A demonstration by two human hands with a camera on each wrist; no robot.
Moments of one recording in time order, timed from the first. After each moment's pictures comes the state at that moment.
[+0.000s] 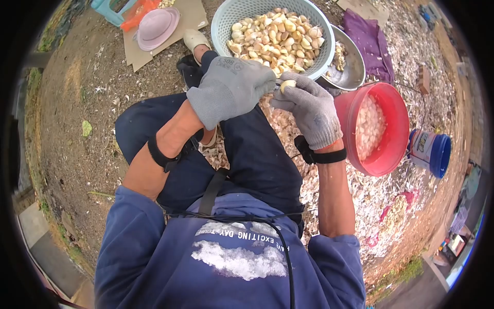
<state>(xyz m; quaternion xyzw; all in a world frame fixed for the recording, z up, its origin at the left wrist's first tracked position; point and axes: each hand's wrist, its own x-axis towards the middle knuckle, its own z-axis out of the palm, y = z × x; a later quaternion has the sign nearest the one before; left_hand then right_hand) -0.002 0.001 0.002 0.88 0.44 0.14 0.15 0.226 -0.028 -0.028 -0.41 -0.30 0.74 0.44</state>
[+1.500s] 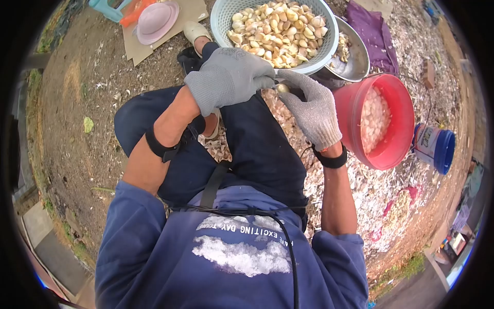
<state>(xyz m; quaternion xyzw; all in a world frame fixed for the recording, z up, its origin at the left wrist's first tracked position) -0.006 0.006 0.000 0.88 0.43 0.08 0.19 0.214 -0.047 -0.013 -0.59 -0.58 0.47 0.30</state>
